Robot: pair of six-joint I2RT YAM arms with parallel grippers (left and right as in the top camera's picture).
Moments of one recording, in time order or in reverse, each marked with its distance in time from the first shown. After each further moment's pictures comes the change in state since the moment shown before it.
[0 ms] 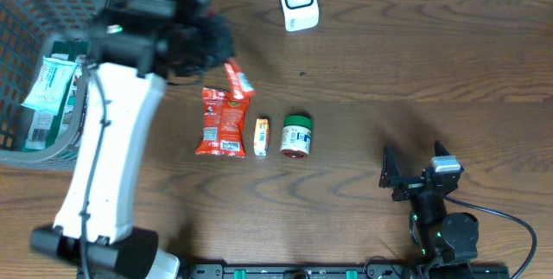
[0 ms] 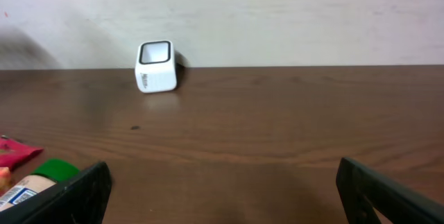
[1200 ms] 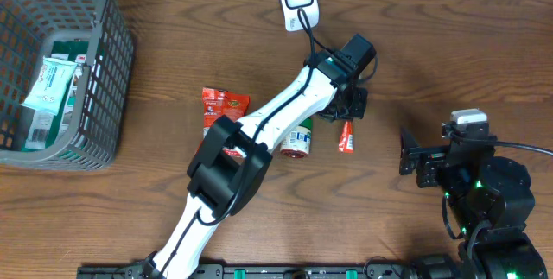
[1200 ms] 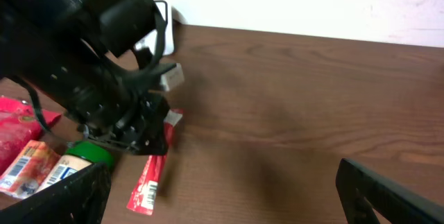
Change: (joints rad) left arm -0.479 0.611 0.000 0.363 0.040 0.003; right arm 0.000 0.562 0.771 -0.568 0.012 -0.076
